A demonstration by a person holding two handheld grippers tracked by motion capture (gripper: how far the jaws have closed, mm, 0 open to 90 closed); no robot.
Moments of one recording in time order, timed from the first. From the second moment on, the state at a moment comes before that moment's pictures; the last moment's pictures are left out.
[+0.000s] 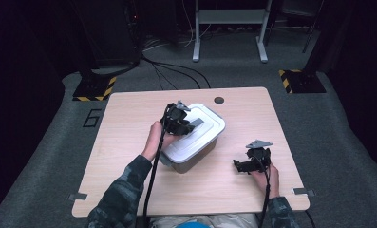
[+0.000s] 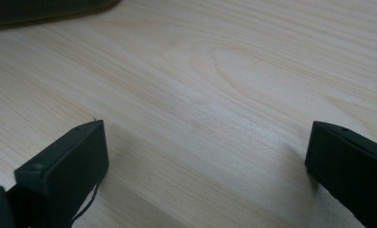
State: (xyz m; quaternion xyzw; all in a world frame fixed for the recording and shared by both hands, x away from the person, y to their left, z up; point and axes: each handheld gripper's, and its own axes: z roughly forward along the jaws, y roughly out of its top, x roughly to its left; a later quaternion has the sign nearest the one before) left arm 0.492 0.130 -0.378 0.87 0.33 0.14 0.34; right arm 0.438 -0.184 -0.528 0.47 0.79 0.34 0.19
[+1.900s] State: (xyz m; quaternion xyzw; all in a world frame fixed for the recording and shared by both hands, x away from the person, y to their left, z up) left arm 0.466 0.316 -0.404 0.77 0.49 0.22 0.34; right arm 0.438 -0.184 -0.529 0.47 0.79 0.33 0.19
